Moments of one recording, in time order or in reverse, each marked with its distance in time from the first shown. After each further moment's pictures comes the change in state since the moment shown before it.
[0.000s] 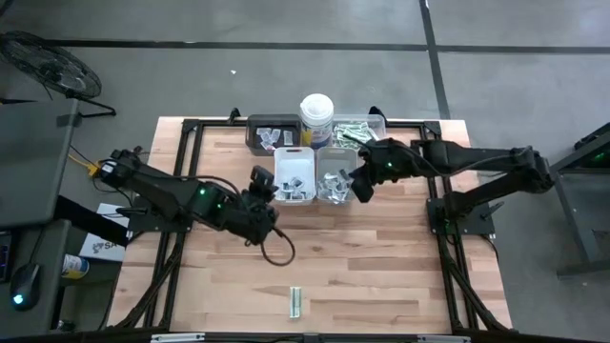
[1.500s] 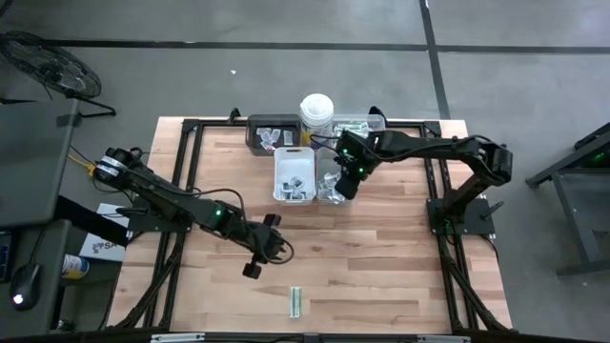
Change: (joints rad) left arm 0.018 -0.067 -0.659 0.916 0.821 -0.506; right arm -0.264 0.364 0.000 -0.076 -0.341 -0.293
